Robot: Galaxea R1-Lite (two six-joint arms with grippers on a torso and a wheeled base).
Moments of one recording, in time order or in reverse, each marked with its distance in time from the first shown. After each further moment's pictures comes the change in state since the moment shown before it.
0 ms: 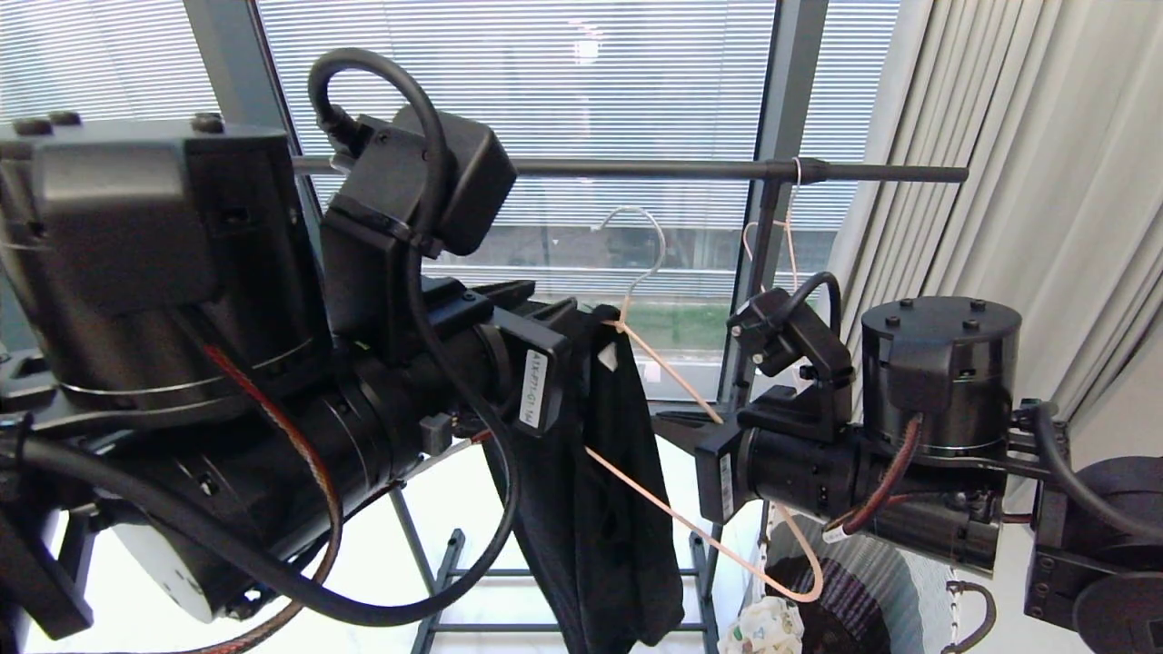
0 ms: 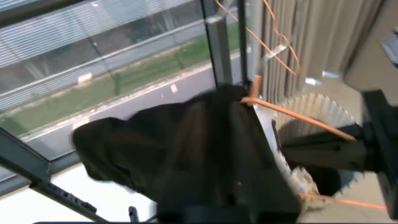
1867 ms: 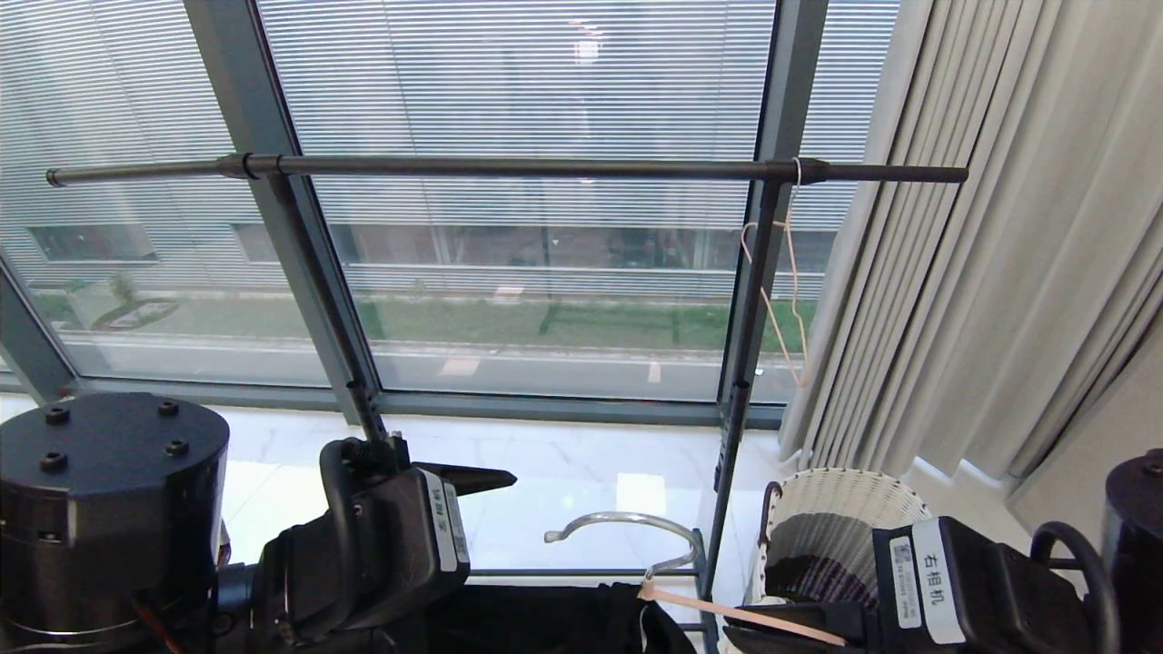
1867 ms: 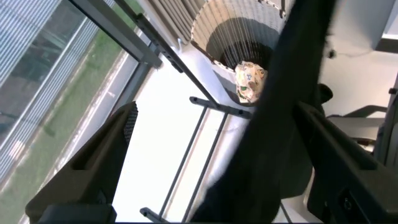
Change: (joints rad) left arm 0.127 -0.176 0.410 0.097 -0.647 0.384; right arm 0.116 -0.300 0.404 -0.027 0.238 -0.424
